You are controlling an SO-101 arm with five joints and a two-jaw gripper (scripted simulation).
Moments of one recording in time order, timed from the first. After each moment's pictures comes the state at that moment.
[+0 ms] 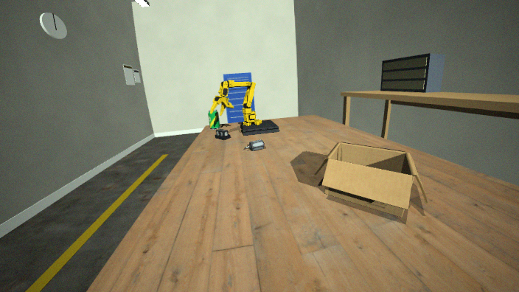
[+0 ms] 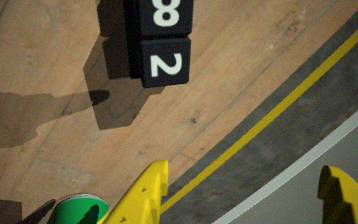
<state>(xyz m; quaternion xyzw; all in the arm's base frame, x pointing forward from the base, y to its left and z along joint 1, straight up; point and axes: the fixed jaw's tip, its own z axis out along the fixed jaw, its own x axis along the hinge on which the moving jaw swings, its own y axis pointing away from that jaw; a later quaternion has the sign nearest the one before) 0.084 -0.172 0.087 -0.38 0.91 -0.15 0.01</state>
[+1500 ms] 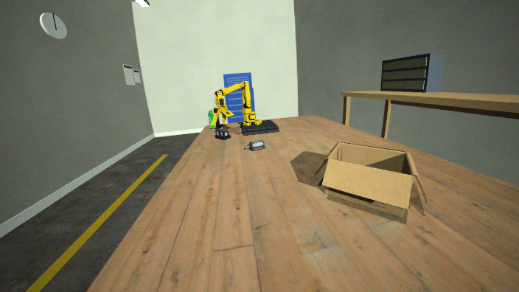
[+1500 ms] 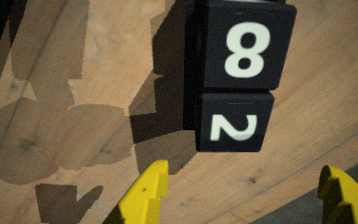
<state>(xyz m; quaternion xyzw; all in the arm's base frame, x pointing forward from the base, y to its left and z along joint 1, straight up) 0.079 -0.162 0.037 -0.37 0.93 0.00 0.00</state>
